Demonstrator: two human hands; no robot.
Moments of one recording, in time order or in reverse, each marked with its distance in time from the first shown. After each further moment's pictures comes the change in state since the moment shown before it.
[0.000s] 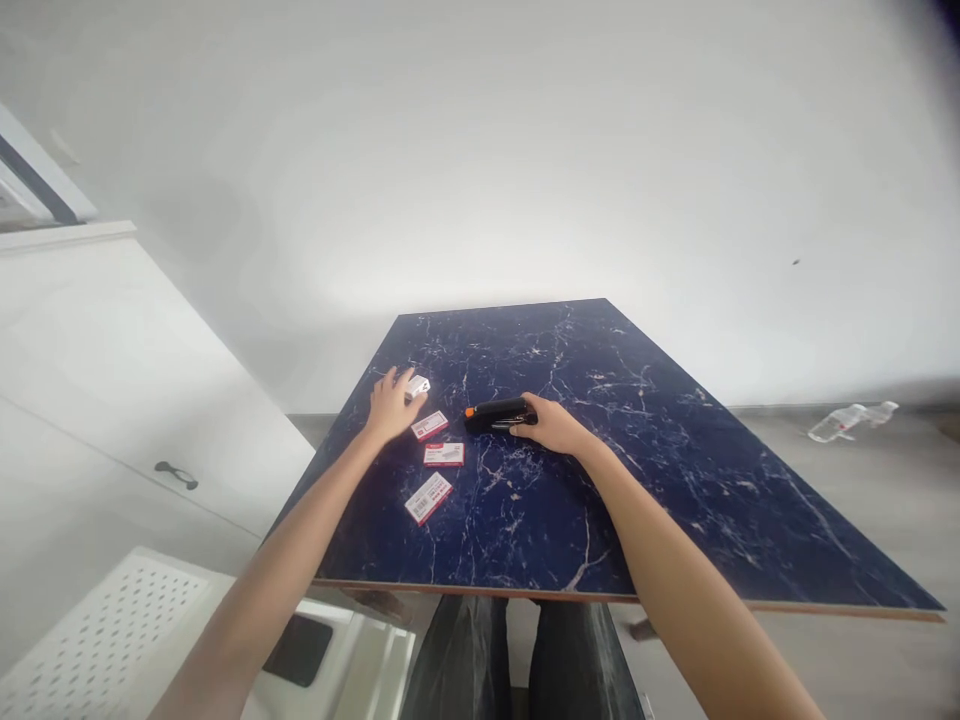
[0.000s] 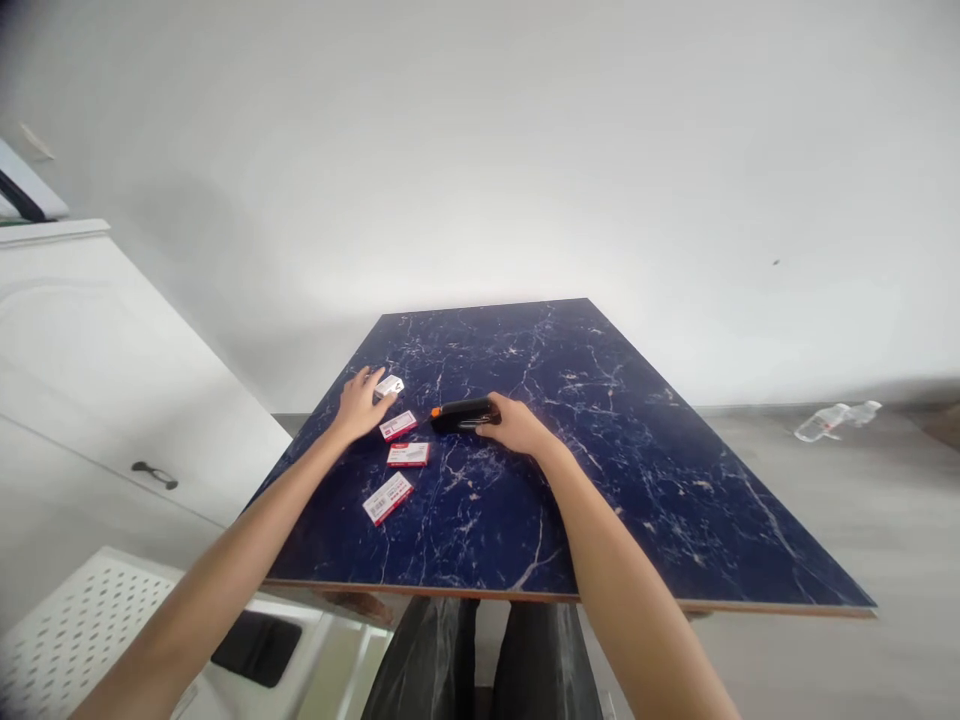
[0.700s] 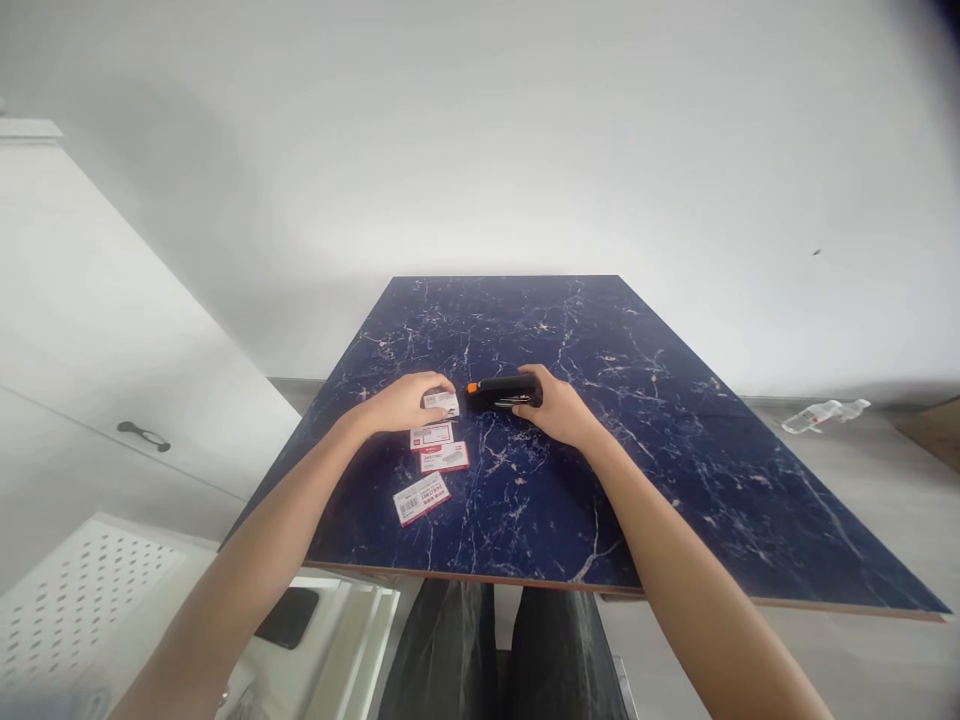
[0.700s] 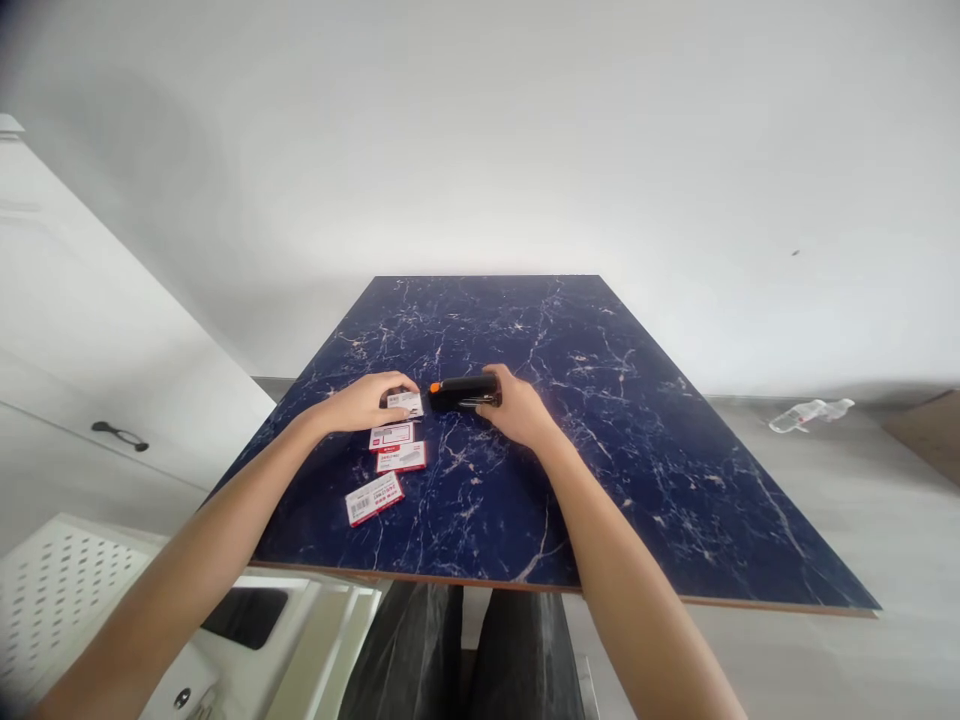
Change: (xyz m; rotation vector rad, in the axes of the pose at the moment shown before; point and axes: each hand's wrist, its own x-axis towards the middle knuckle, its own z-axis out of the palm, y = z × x) left_hand -0.012 0.026 -0.030 -0.323 -0.565 0.322; right_hand -0.008 -0.023 0.006 -0.112 0.165 0.006
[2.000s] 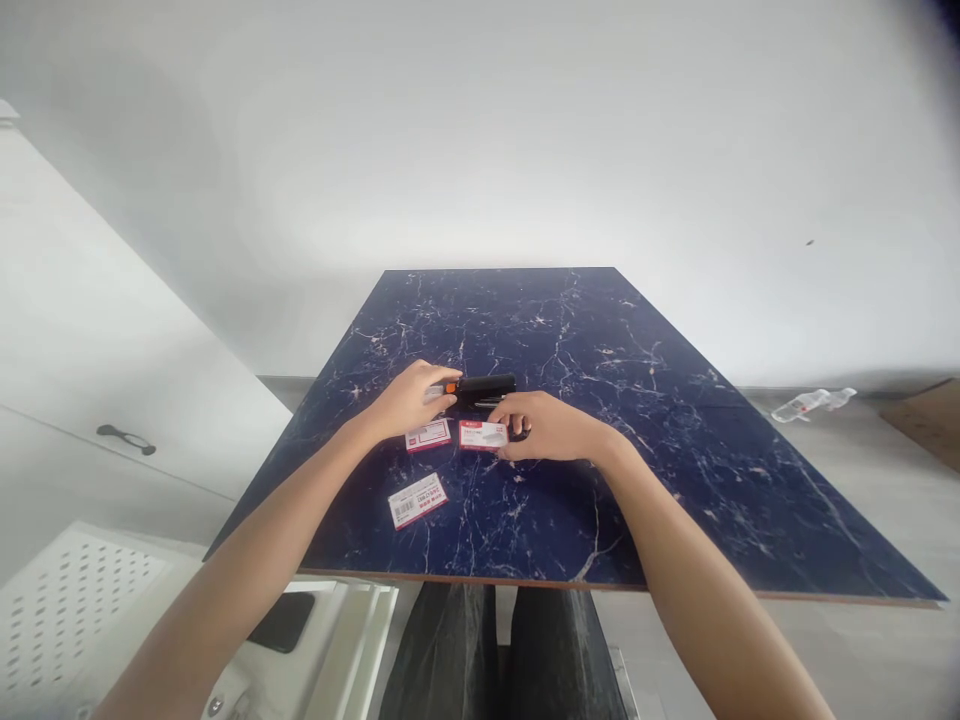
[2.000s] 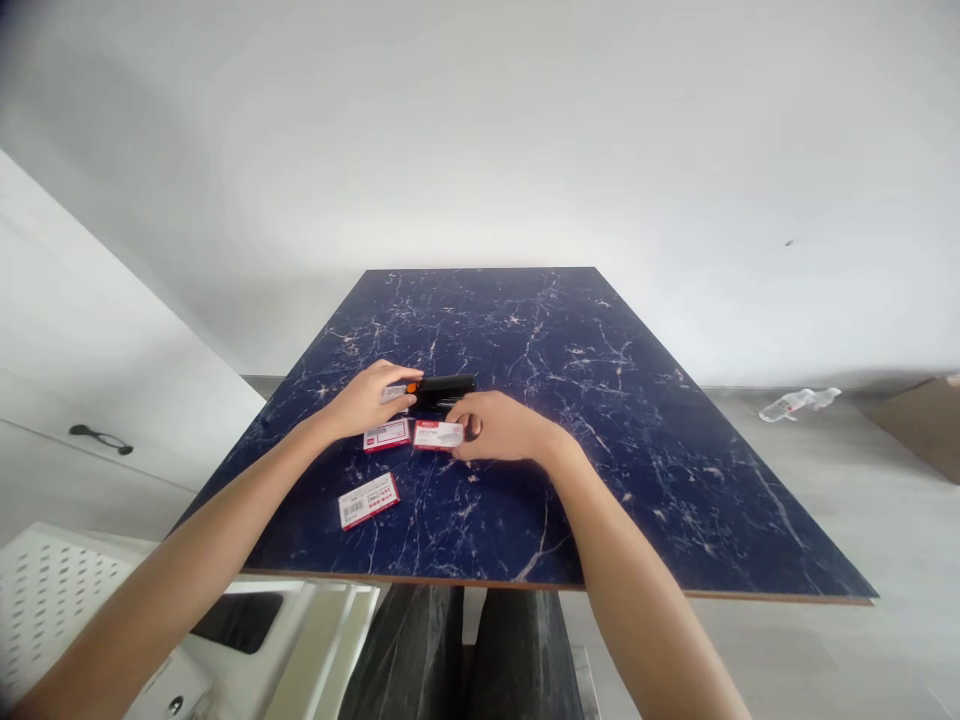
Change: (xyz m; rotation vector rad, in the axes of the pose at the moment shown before) left_hand 0.008 0.010 0.022 0.085 0.262 0.089; right_hand -0.016 -0.038 -0.017 0.075 -0.451 -0.223
